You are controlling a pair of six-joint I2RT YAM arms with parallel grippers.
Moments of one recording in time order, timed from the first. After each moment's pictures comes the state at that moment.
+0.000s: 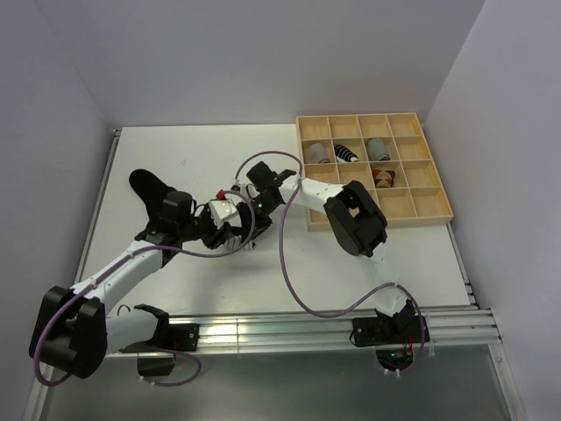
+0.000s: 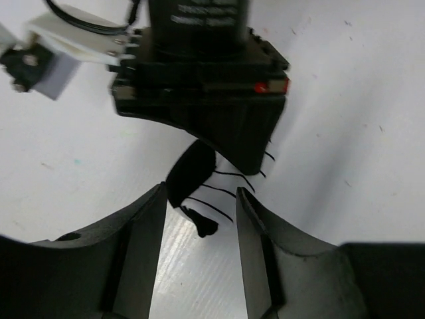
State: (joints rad) left arm -0.35 1.15 0.60 -0.06 0.53 0.48; right arm 0.72 2.23 1.66 -0.63 -0.67 0.20
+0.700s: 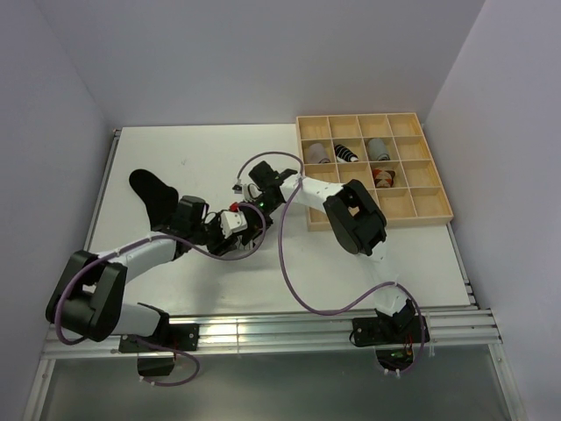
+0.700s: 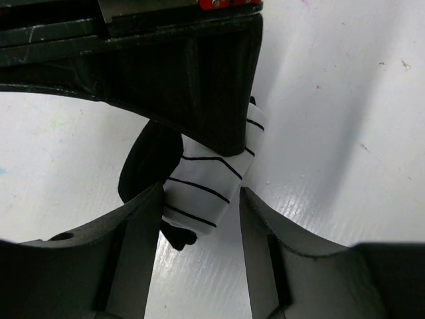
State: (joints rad) left arm -0.39 1.35 0.57 -0.03 0.56 0.66; right arm 0.70 2.25 1.67 -0.64 -0.73 0.21
